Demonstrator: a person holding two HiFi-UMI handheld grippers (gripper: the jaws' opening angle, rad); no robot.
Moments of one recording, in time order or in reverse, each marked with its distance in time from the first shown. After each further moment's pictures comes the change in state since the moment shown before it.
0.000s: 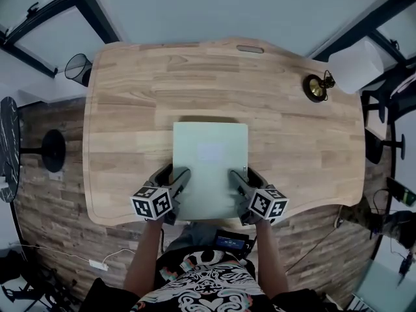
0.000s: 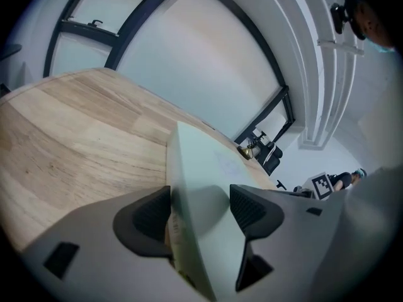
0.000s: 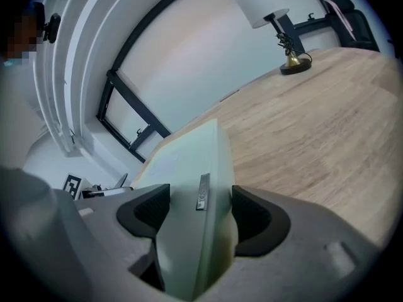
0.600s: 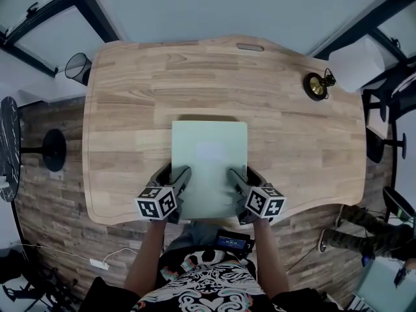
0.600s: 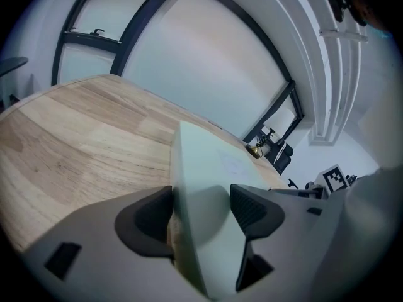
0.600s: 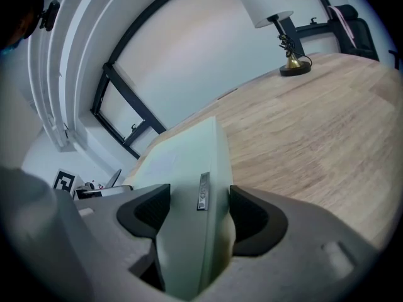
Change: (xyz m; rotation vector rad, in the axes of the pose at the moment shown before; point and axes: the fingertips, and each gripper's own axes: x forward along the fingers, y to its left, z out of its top) left arm 0.004 0.002 -0.004 0.014 -0.004 0.094; right arm 0.003 -0.002 -0.002 -0.022 0.033 -0.060
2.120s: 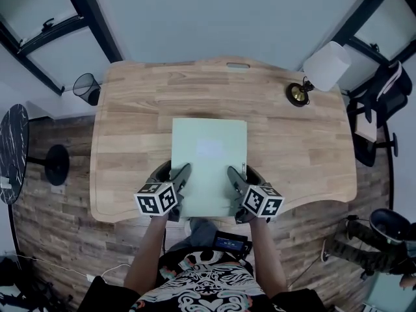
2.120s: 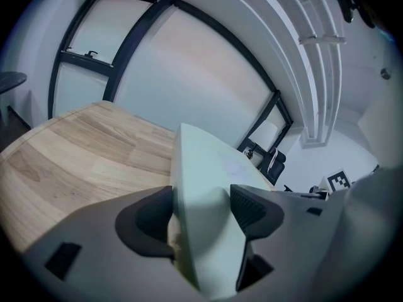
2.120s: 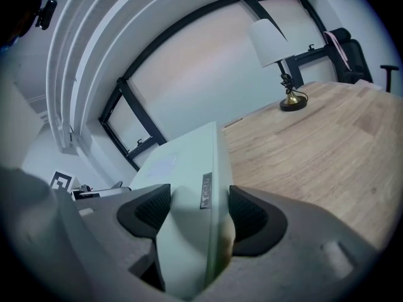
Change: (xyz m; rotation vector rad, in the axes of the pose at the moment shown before) left arm -0.046 -0.045 0.038 0.073 -0.135 -0.032; right arm -0.057 0.041 0.032 -0.058 -0.190 -0.004
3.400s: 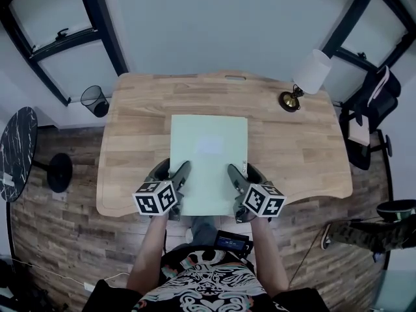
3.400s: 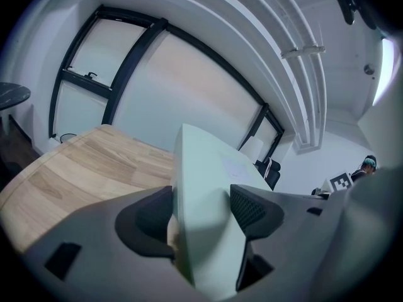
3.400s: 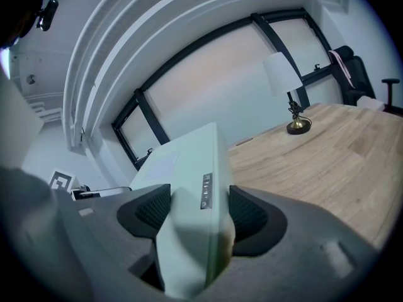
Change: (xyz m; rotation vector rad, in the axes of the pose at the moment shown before) left arm -0.070 -0.033 0.031 0.055 -0.139 -0.020; right arm -0.057 0.058 0.021 -0.075 -0.127 0.042
